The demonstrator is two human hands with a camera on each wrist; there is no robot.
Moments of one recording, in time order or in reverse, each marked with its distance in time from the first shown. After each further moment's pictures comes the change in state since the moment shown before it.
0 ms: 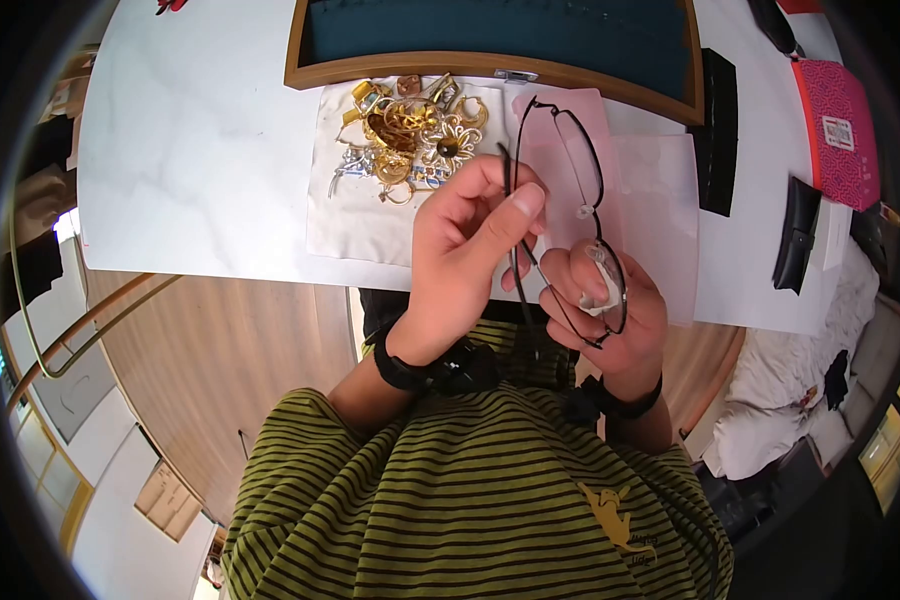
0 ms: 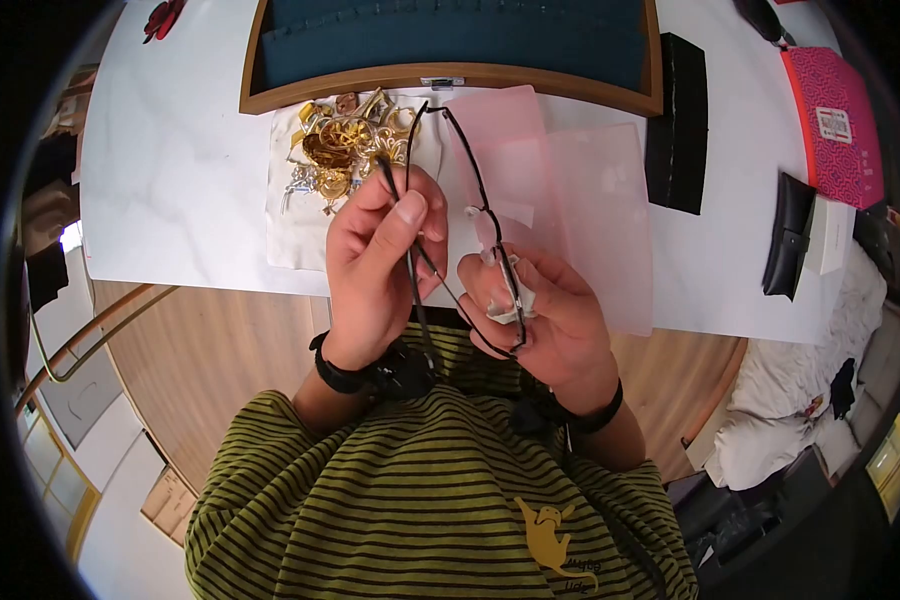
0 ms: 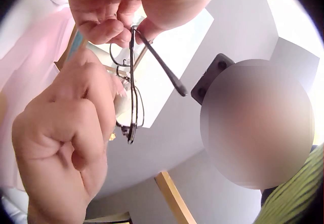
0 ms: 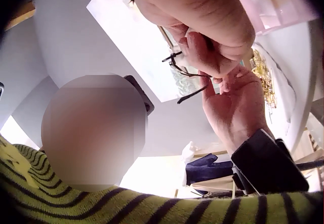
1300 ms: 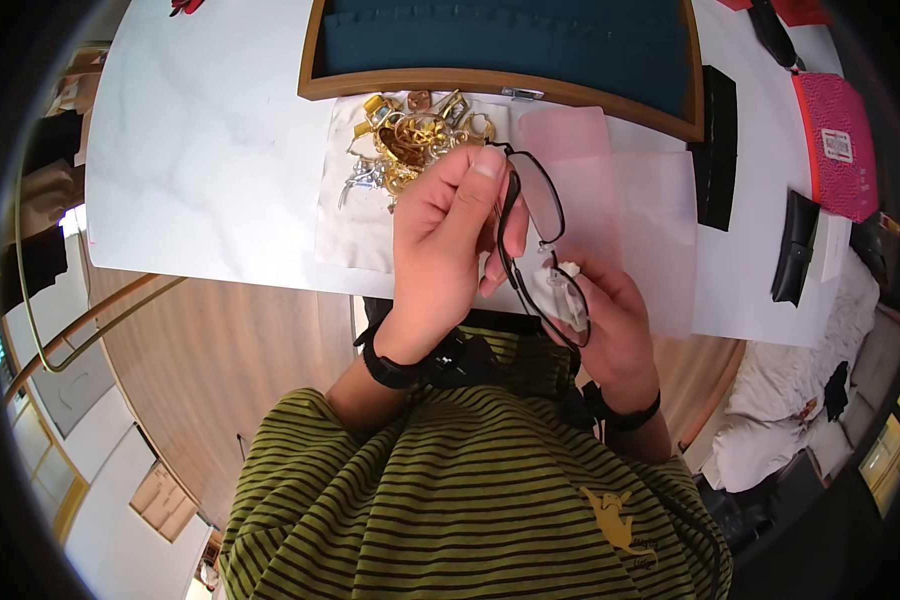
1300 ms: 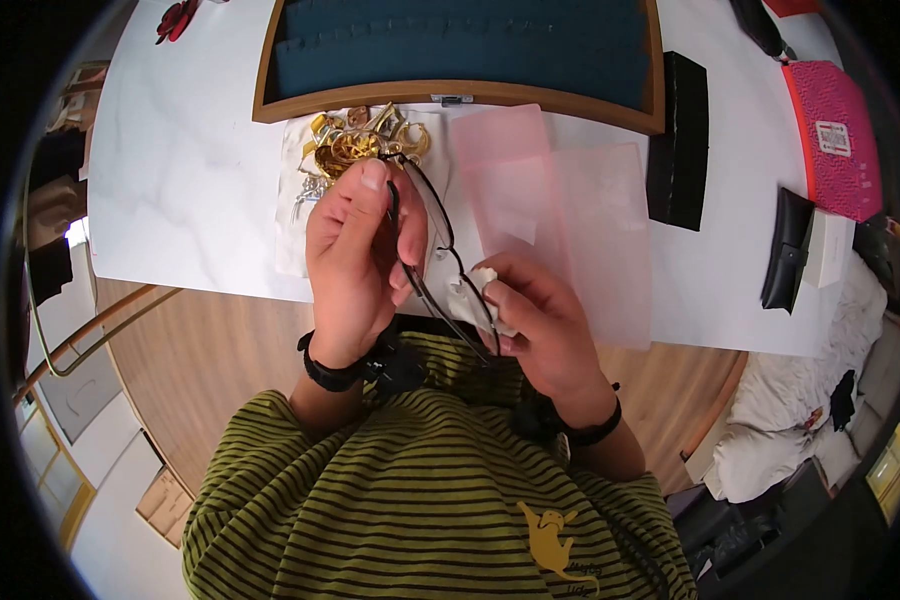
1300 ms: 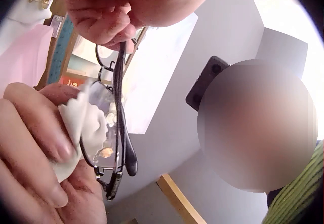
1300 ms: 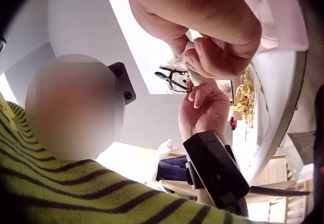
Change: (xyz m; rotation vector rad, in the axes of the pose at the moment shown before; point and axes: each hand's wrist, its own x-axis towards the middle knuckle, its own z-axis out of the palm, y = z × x) left_hand 0.012 0.023 -0.004 0.006 0.023 -0.027; right_hand -0.008 0.011 0.000 -0.326 0.356 -0.003
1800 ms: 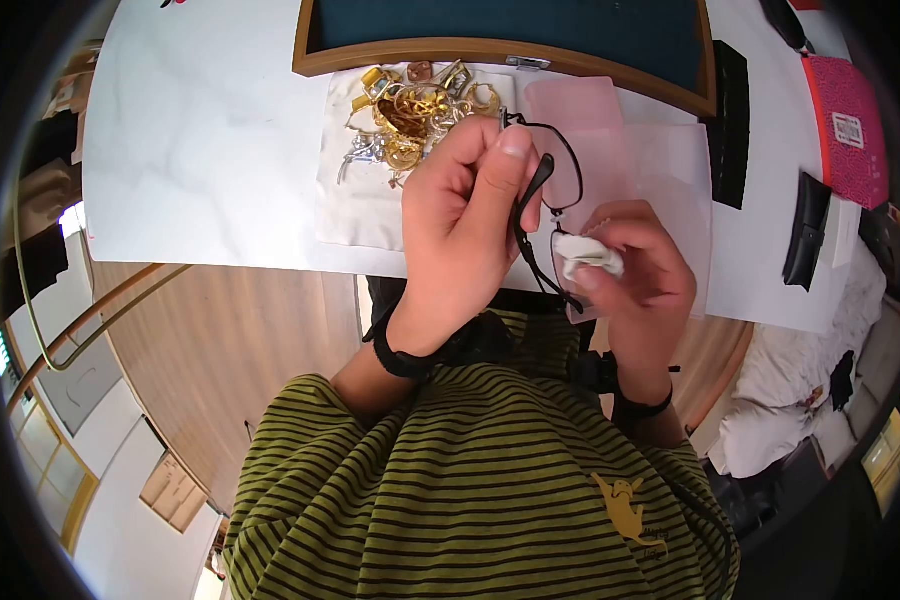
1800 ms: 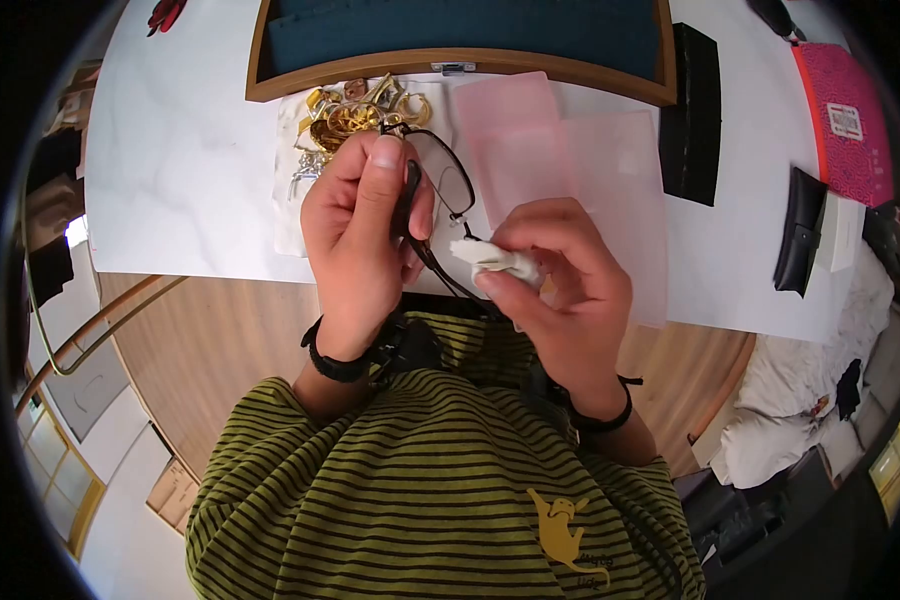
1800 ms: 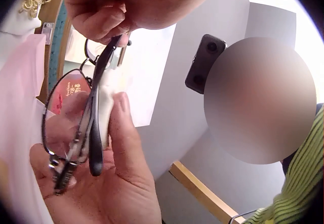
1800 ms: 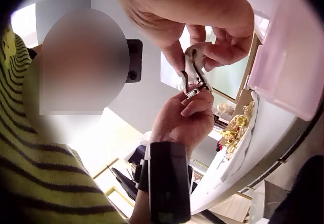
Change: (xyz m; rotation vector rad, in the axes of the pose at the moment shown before) left_hand -0.005 -0.005 0.012 0.112 0.099 0.099; right_hand 0.004 -0.008 0.013 -0.570 0.139 -0.621
